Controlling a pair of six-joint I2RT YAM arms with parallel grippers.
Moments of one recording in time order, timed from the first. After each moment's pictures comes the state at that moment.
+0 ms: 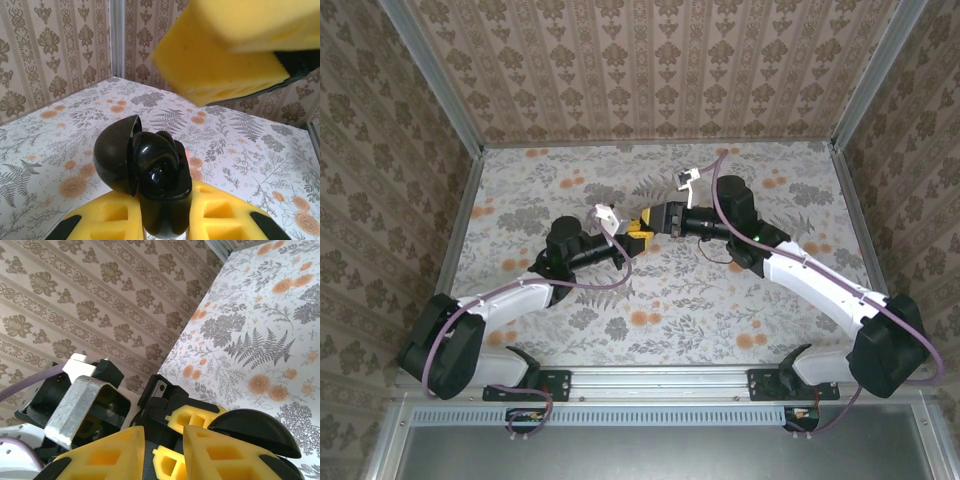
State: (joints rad) left arm -0.62 1.31 0.58 0.65 0.61 -0.04; right arm 0.57 1.33 1.01 0.06 -0.53 0.70
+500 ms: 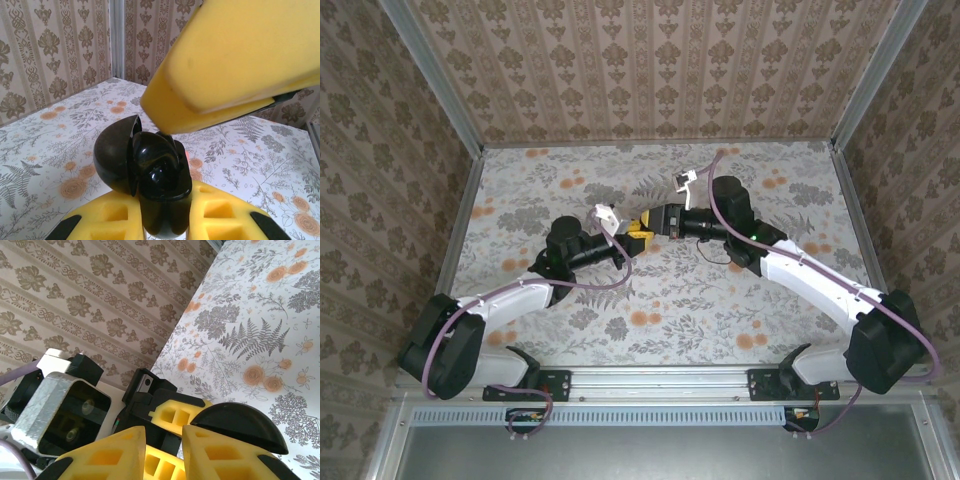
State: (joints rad) left arm -0.62 1.31 0.58 0.65 0.61 -0.04; right arm 0.57 1.35 1.01 0.04 -0.53 0.70
